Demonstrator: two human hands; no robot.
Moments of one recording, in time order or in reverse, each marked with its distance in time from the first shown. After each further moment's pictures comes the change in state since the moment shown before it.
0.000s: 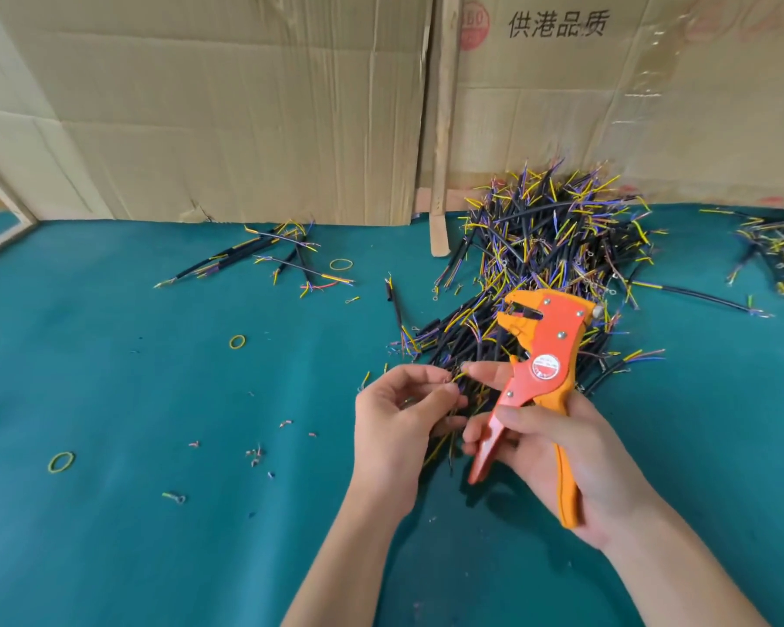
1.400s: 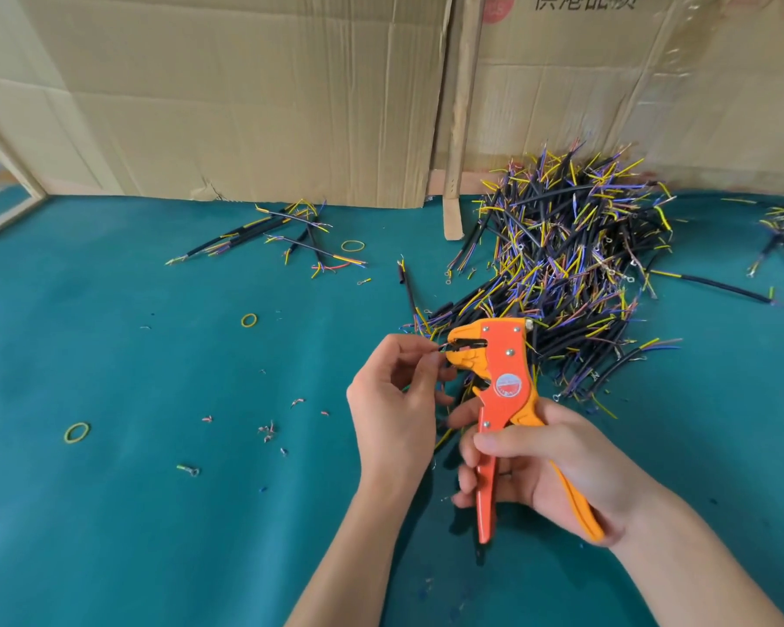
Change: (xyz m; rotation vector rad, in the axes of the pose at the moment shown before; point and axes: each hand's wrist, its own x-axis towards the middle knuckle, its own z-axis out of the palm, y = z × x) left_hand -0.002 -0.001 -0.007 0.340 0.175 0.373; right_hand -0.010 0.004 0.009 -0.052 -0.177 0.365
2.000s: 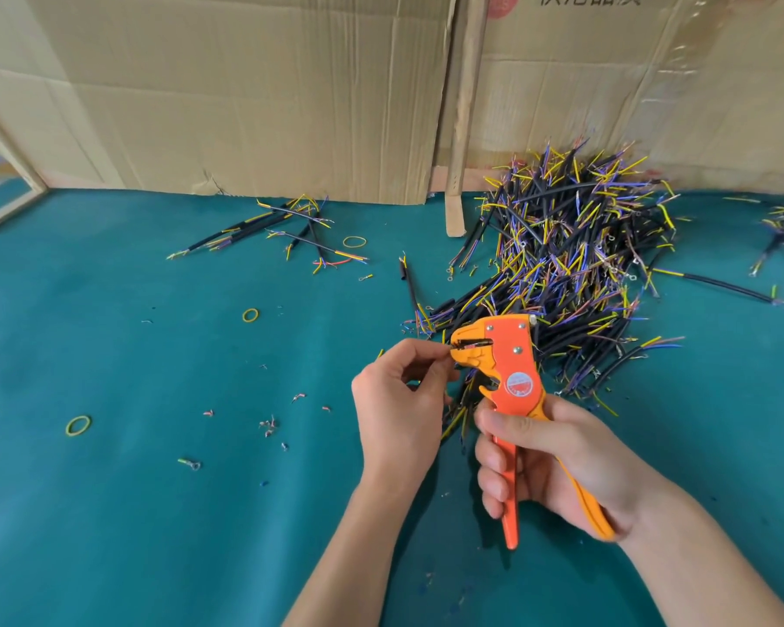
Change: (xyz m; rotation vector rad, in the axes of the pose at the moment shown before) left_hand -0.001 0.001 0.001 0.065 -0.054 -0.004; right_hand 0.000 -0.002 -0.005 -0.047 0.000 0.015
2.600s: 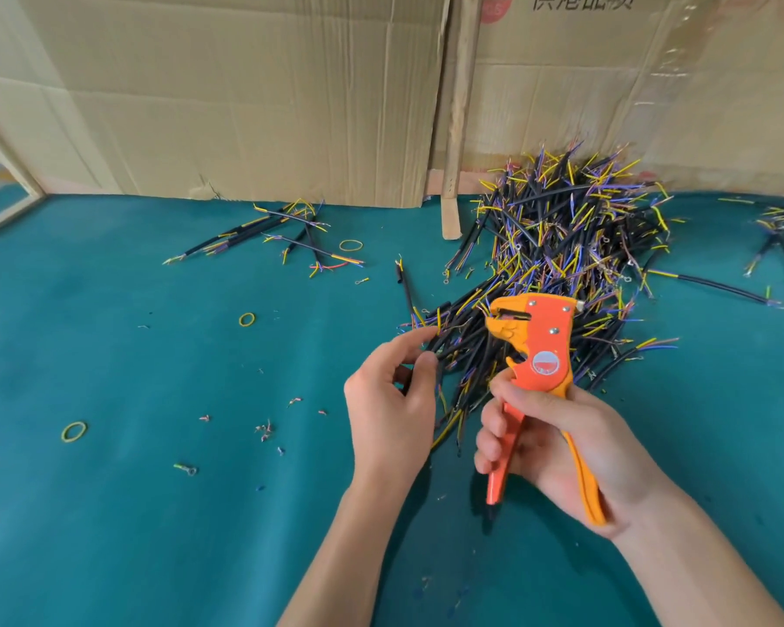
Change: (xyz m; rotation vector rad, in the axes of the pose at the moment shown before) left_hand 0.003 -0.003 -0.002 0.099 0.045 0.094; right_hand 0.000 -0.005 0.001 0.160 0.100 -0.170
